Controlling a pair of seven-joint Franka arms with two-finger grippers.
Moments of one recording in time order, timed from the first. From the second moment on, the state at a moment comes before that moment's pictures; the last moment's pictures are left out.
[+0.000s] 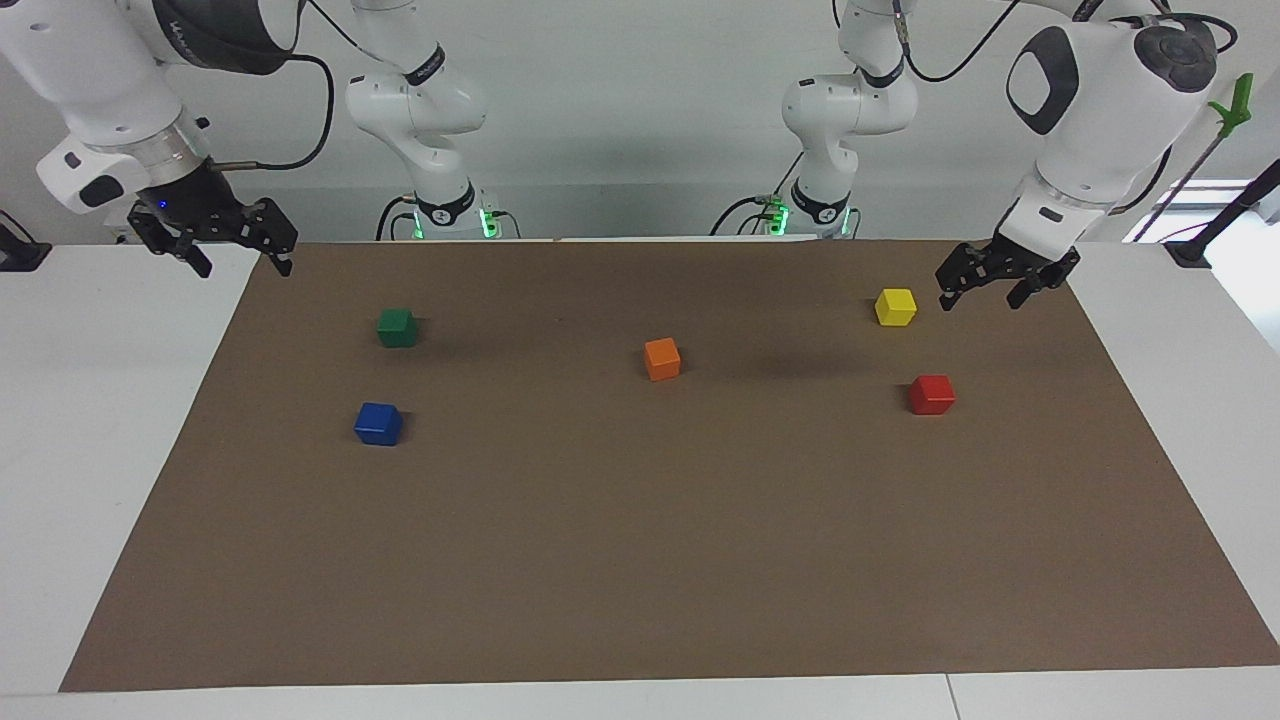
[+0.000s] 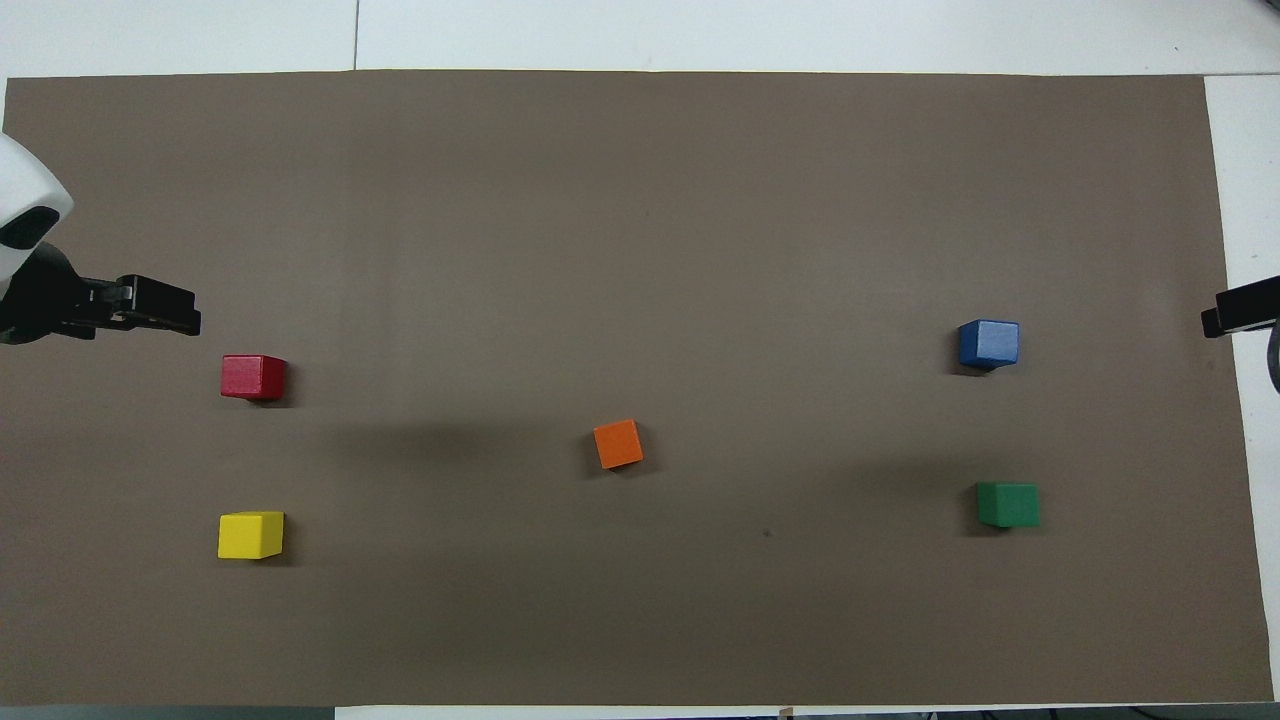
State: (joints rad) left arm -0.04 -0.02 0.01 -1.74 -0.02 1.70 0.02; right arm -0.01 -0.02 -0.13 -1.60 -0.03 1.54 -0.15
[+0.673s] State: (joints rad) left arm -0.04 -0.02 0.01 -1.74 -0.02 1.70 0.02; right arm -0.01 -0.02 -0.13 -1.60 -0.03 1.54 -0.15
